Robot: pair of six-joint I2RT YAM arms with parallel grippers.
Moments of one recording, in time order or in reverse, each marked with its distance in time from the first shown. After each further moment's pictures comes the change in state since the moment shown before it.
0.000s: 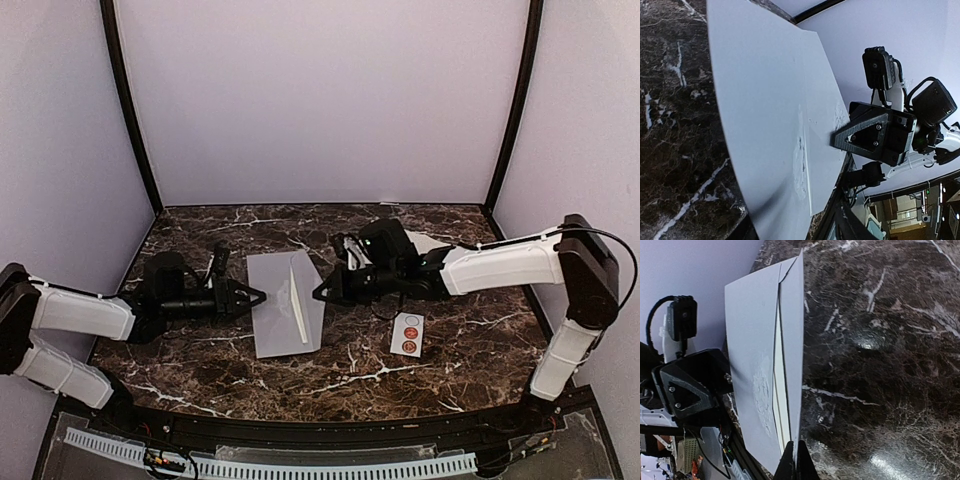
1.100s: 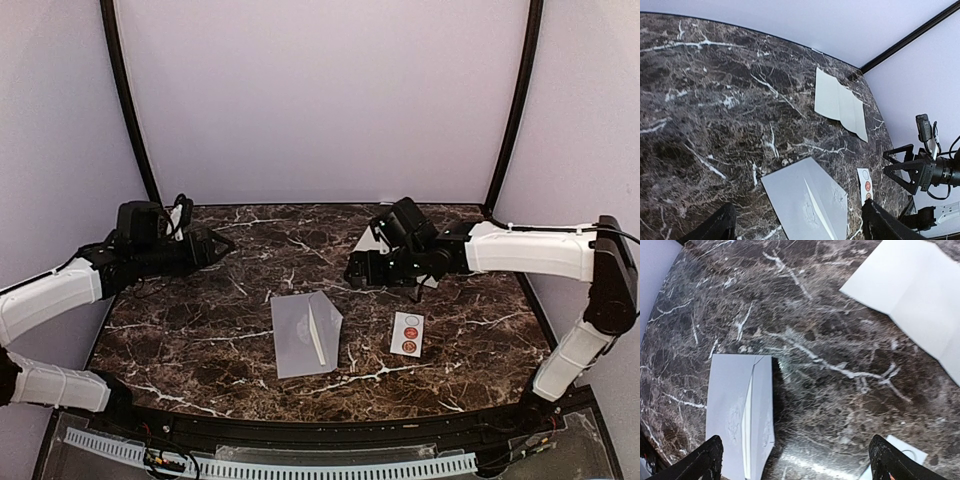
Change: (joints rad) left arm 0.151 -0.174 0.306 -0.665 -0.301 0.276; right arm -0.061 -0.071 0.087 -0.476 0.406 -0.154
